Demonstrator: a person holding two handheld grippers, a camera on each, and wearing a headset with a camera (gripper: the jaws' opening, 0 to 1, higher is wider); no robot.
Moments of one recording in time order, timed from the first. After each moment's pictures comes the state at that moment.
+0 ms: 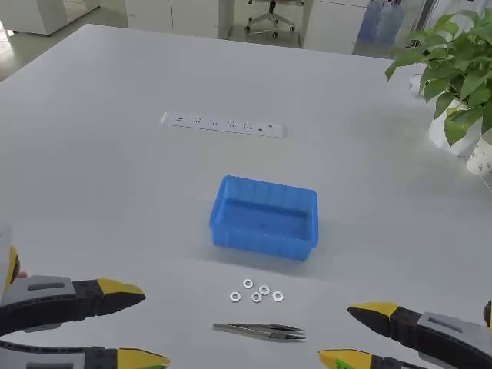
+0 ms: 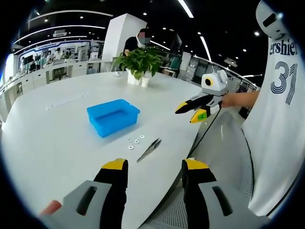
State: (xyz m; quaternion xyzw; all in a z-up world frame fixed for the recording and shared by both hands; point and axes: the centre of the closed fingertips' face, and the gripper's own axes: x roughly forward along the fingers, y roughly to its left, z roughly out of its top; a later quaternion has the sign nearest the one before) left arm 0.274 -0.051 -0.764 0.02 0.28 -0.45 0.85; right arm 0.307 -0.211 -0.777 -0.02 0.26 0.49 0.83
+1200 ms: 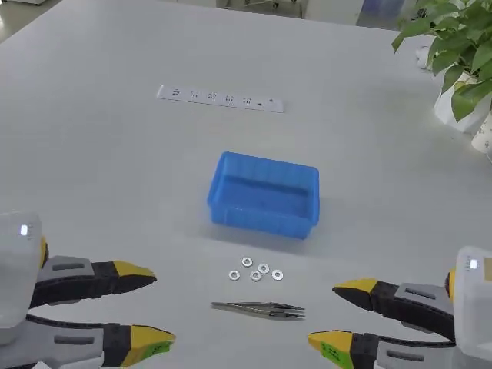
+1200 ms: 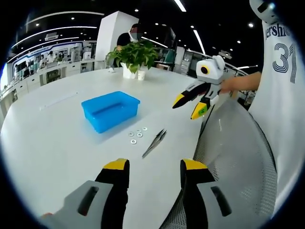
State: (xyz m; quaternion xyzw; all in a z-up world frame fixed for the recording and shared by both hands) left arm 0.290 -0.055 -0.807 0.06 0.28 -0.48 0.83; right arm 0.315 -0.194 -0.811 -0.10 0.29 0.53 0.79
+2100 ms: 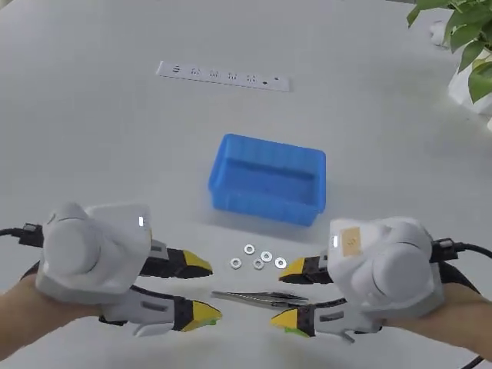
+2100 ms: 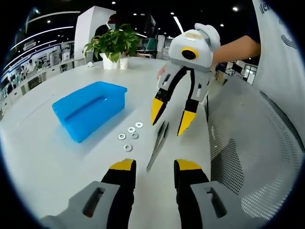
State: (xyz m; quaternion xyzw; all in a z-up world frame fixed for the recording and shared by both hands) left arm 0.329 -0.099 -0.865 0.12 0.29 -0.55 0.78; right arm 0.334 -0.155 -0.876 -0.30 0.30 0.63 0.65
